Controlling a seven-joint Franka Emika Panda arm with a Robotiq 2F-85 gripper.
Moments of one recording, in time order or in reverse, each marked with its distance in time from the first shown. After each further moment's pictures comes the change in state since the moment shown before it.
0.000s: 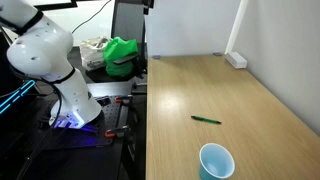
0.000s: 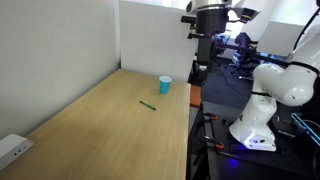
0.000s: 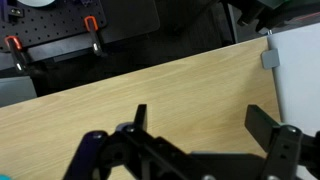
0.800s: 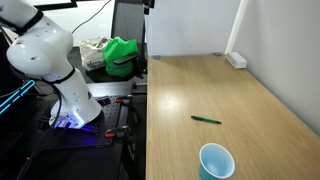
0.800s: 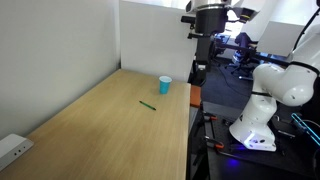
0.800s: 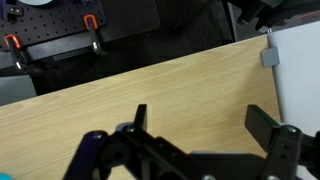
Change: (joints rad) arm -0.003 0.000 0.000 0.000 -0.003 0.010 0.000
